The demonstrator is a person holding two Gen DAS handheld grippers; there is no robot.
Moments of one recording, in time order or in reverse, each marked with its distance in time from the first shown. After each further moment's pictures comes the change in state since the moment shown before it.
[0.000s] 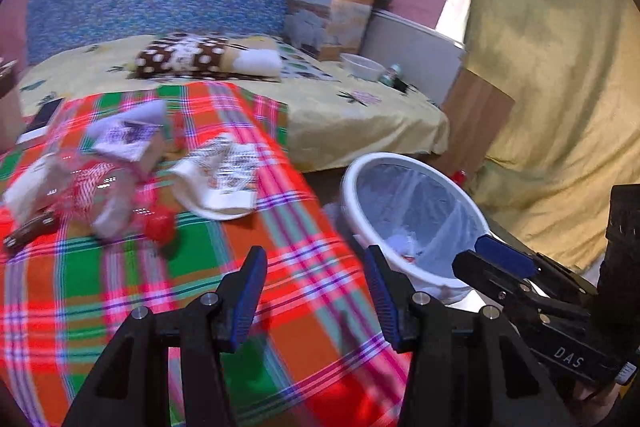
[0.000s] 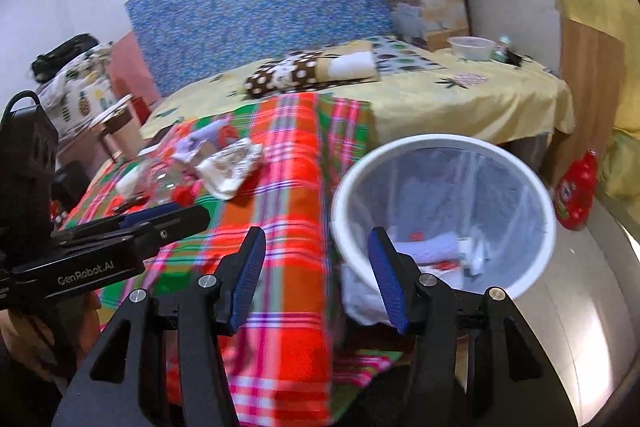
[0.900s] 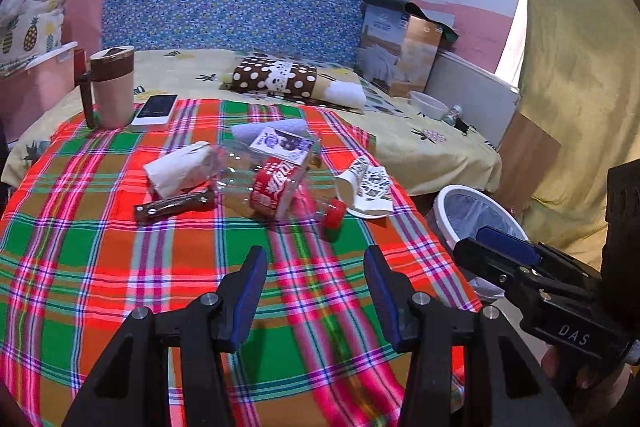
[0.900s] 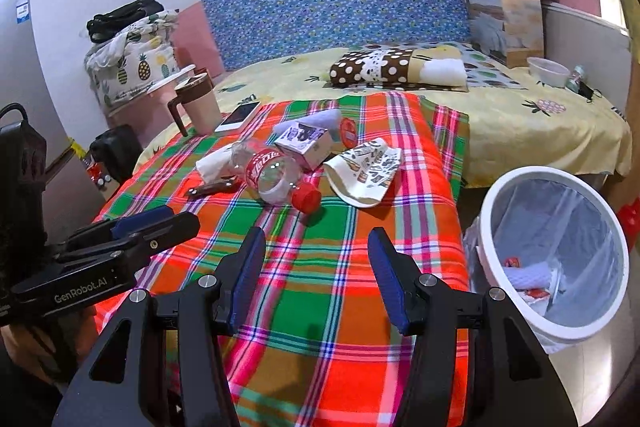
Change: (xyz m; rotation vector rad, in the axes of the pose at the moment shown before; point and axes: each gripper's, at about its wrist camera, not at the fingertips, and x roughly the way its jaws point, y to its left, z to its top) left arm -0.093 0.091 -0.026 -0.110 -0.108 0.178; right arm 0.021 0.092 0.006 -0.133 0.033 0.151
